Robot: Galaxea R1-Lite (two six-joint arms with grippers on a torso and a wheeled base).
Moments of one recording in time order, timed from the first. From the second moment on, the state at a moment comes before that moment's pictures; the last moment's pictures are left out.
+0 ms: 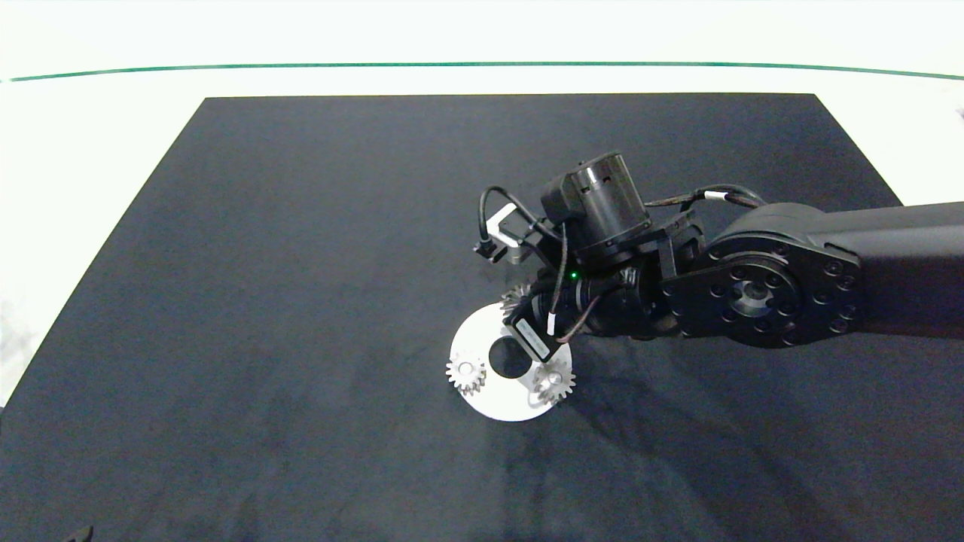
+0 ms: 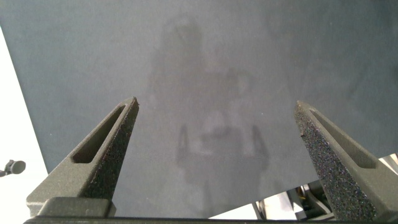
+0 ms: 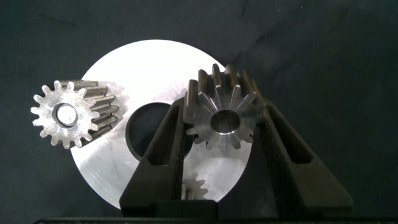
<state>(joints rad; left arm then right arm) -0.61 0.58 -0.65 0.44 0.38 0.12 0.76 1.97 -1.57 0.23 -0.23 -0.28</state>
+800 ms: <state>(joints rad) -0.61 0.56 -0.63 0.44 0.38 0.12 0.76 2.00 -1.62 0.23 -0.24 -0.28</state>
